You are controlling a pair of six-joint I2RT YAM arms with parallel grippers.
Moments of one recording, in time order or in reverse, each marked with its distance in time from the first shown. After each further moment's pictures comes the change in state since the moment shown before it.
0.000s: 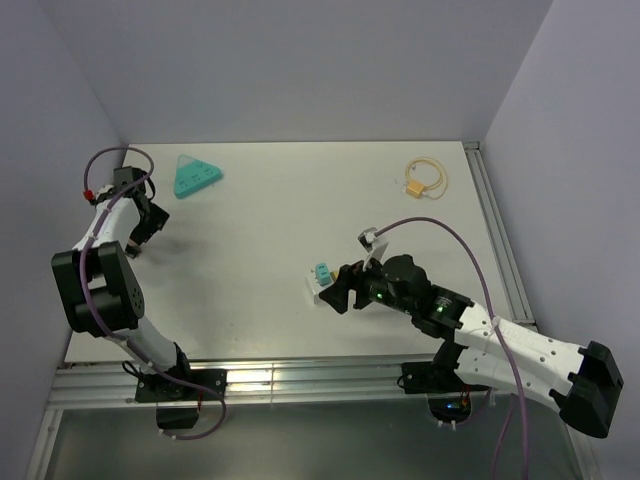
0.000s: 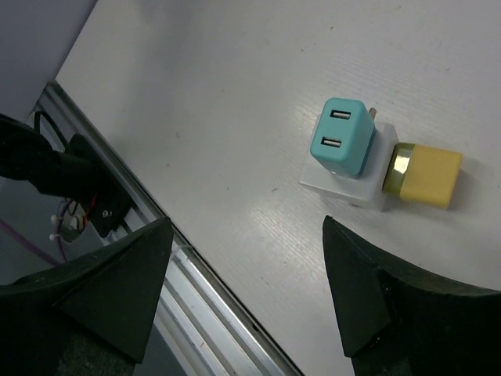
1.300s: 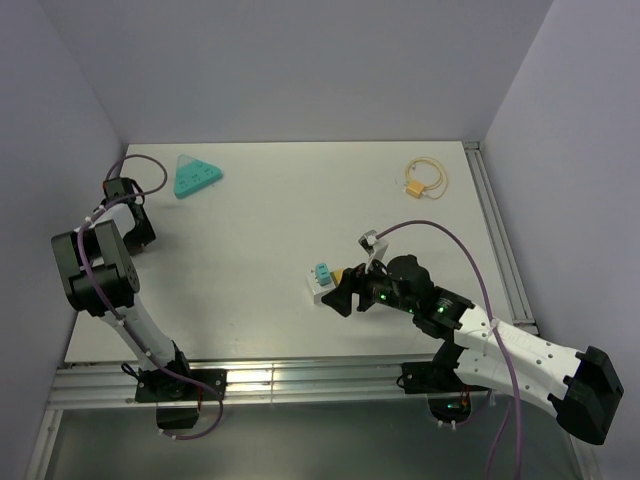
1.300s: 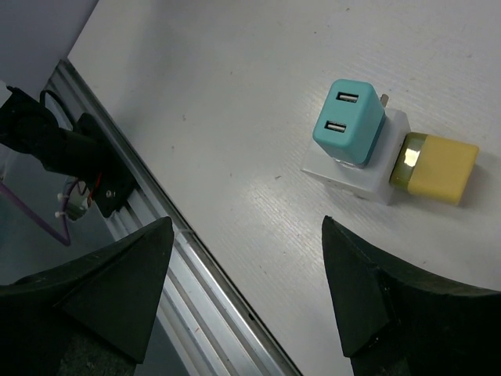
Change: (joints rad) left arm 0.103 0.206 -0.021 0.313 0.046 0.672; right arm -0.061 -0.019 -0.061 0.047 -0.131 -0.025
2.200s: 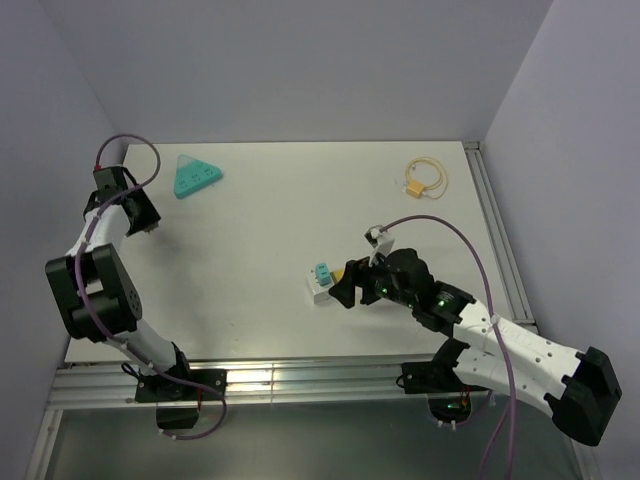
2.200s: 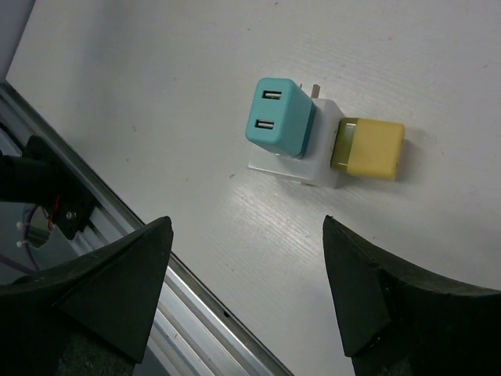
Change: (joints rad) left arm -0.012 -0.169 -0.010 -0.014 0.277 -0.148; right arm -0.047 0.025 0.045 -0.111 0.075 -0.001
